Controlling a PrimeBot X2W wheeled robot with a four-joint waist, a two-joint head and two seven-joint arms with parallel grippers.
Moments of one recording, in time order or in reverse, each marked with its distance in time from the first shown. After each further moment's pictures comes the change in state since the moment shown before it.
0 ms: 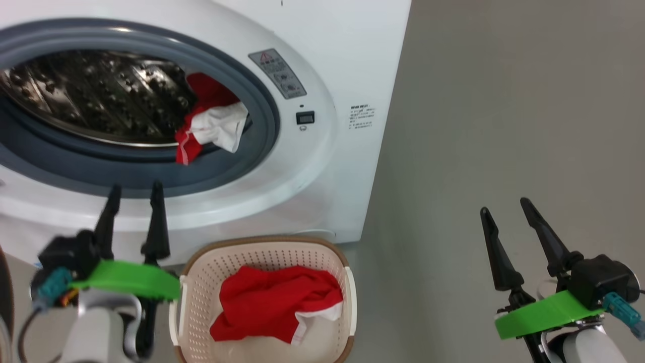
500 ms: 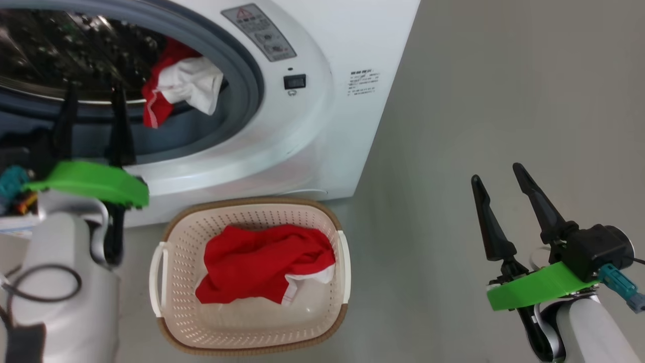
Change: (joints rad) left arm -0.358 0.047 0.015 0.211 0.033 -0.002 -0.004; right arm -0.108 -0.011 0.032 0.002 -0.001 0.000 0.000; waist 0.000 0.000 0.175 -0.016
